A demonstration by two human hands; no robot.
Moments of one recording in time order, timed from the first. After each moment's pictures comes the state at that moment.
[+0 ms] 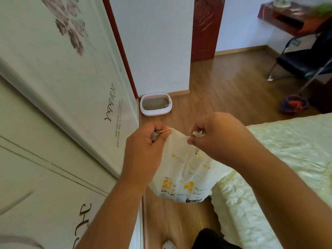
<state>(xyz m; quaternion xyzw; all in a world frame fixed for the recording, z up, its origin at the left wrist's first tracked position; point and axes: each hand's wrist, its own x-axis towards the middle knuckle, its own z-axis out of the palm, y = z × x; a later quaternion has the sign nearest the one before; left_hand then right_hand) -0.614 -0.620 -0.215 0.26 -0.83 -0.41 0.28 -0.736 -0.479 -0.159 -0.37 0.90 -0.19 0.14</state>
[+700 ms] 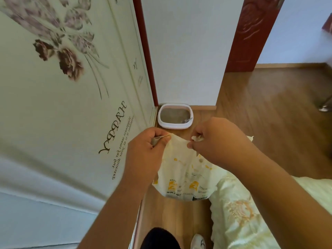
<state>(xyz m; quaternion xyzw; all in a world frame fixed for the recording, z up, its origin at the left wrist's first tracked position) -0.833 -0.766 -0.237 0.39 -0.76 -0.43 0.30 -0.985 -0.659 -0.170 -0.48 0.86 -0.12 0.17</state>
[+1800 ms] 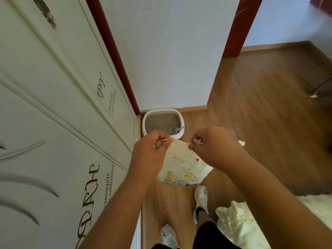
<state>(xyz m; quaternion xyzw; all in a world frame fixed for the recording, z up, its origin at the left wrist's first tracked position) -1.106 -1.100 -0.312 0.36 -0.80 -0.46 0.15 -1.239 -0.969 -0.269 -0.34 0.90 -0.15 0.21</state>
